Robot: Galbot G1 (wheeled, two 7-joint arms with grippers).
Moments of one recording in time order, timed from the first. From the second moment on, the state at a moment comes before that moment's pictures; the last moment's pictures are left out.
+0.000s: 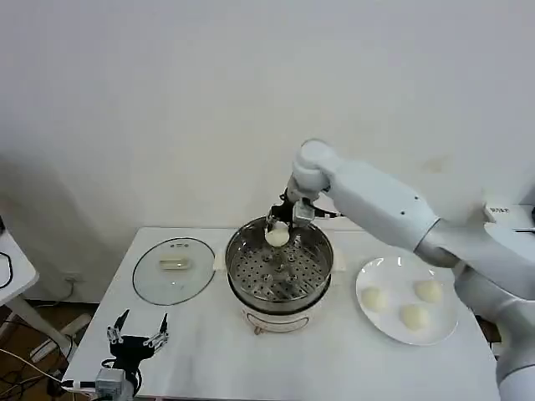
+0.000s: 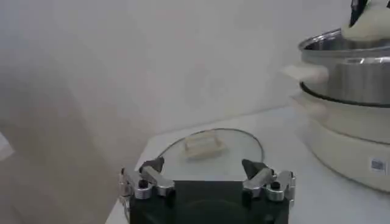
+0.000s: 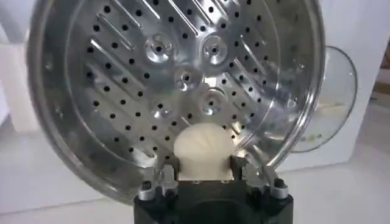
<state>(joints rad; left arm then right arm) 1.64 -1.45 -0.73 -2.06 0.08 0.20 0.08 0.26 1.26 -0.80 1.07 -0.61 0.77 -1.10</state>
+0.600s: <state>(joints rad) 1.63 -1.45 -0.73 -2.04 0.08 0.20 0.08 0.23 1.29 -0.81 0.99 -0.63 0.77 -1.06</state>
